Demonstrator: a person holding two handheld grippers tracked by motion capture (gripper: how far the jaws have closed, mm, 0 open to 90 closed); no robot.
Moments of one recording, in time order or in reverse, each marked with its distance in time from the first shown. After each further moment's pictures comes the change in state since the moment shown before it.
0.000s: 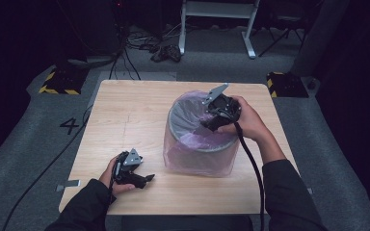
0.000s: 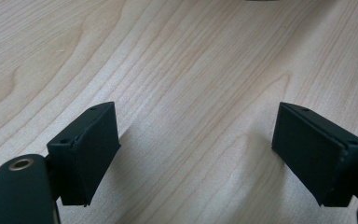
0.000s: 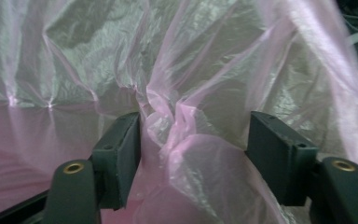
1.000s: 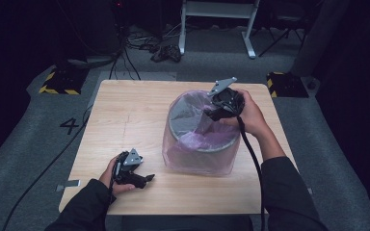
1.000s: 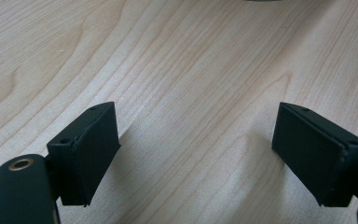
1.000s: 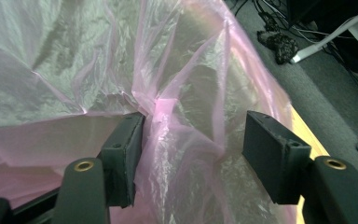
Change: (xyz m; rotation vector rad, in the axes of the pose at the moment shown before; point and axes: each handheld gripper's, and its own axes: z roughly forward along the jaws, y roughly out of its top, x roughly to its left) left arm 0.000 0.000 0.000 0.001 0.002 -0.001; right arm -0.018 -0.002 -0.003 -0.084 -0.117 0.062
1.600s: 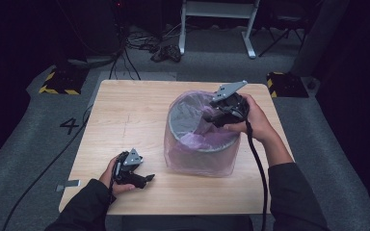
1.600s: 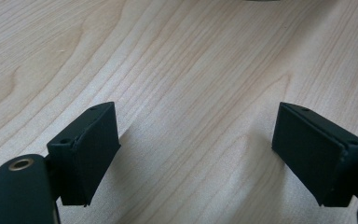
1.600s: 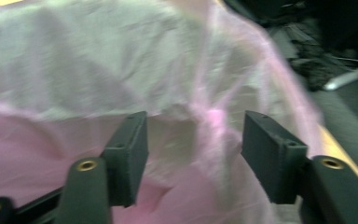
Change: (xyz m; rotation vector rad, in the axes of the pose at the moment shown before) left arm 0.000 0.000 0.000 0.000 0.000 0.000; right arm 0.012 -0.007 -0.029 -0.118 0.163 -0.018
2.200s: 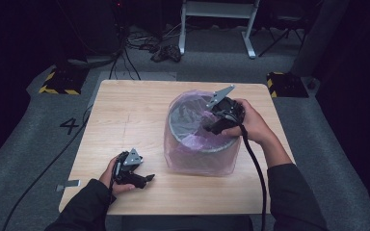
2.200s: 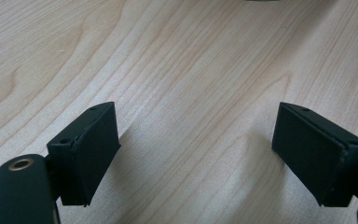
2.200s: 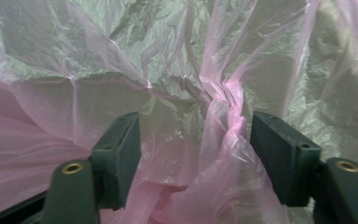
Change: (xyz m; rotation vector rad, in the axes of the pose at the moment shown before) left arm 0.000 0.000 0.000 0.001 0.000 0.000; right arm 0.002 -0.006 0.020 0.161 0.018 0.005
